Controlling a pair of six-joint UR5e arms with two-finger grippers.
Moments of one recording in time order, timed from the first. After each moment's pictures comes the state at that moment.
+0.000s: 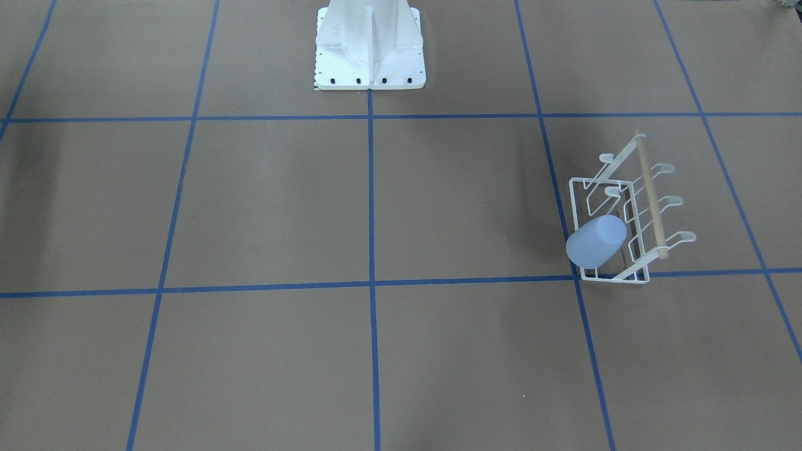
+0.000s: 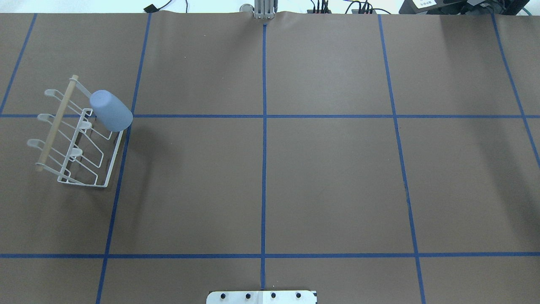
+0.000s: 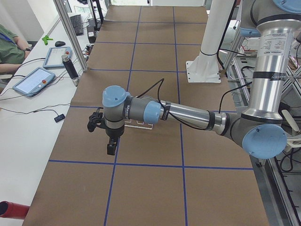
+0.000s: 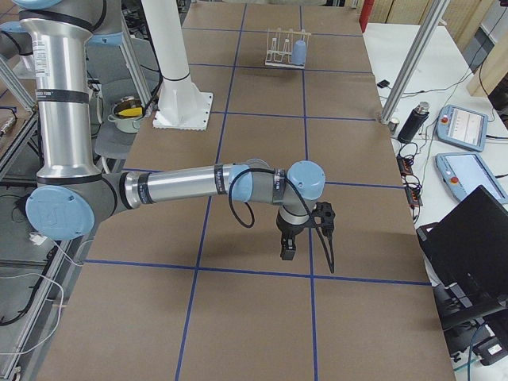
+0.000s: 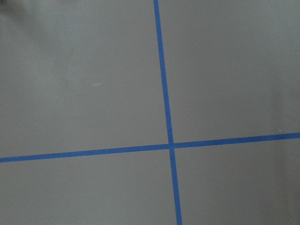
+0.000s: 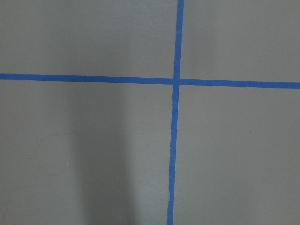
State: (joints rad) left arm -1.57 -1.63 -1.66 -1.62 -2.22 -0.04; right arm 1.56 -1.57 1.73 -1.79 2.36 -0.05
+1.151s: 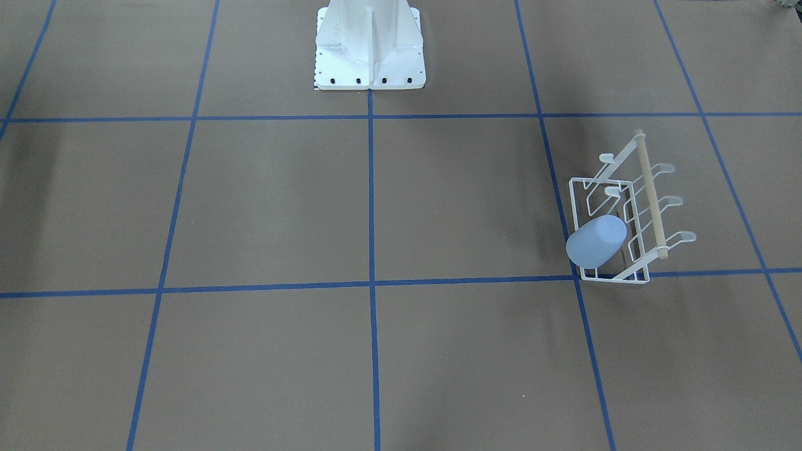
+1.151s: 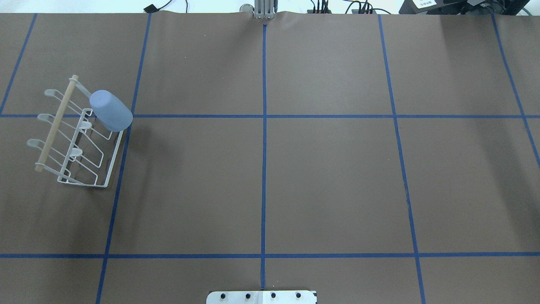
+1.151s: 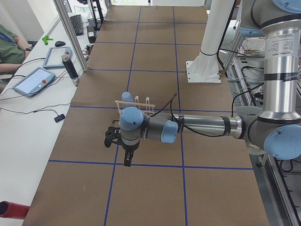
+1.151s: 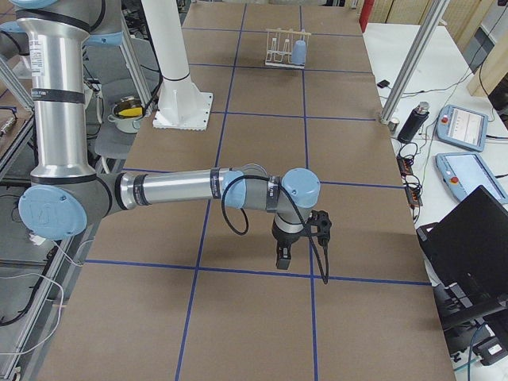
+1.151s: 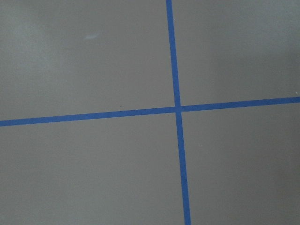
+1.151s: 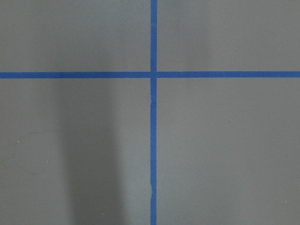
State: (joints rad) left arm -1.58 -1.49 -1.71 -1.67 -2.35 -0.05; right arm 1.57 -1.58 1.71 -1.78 2.31 -0.04
